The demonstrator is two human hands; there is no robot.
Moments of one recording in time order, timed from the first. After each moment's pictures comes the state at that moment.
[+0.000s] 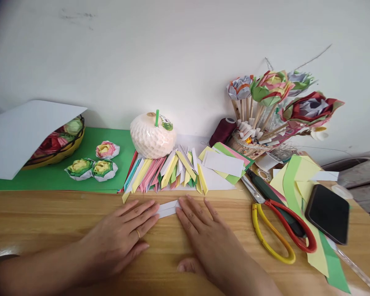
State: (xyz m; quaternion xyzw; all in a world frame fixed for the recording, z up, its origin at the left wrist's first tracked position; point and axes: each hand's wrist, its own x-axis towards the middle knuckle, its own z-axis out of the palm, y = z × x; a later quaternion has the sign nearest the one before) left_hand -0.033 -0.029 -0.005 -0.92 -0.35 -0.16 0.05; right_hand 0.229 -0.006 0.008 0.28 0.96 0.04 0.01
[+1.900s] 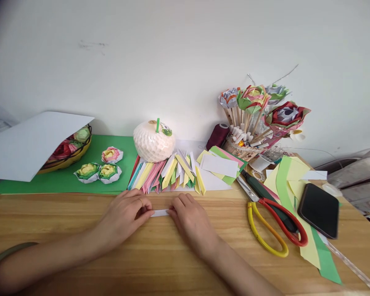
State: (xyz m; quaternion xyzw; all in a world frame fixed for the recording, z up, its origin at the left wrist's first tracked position) left_hand -0.025 -0.006 0.009 -0.83 -0.51 -0.20 -0.10; right_hand 0.178 0.012 -0.001 0.42 0.88 -0.12 -0.17
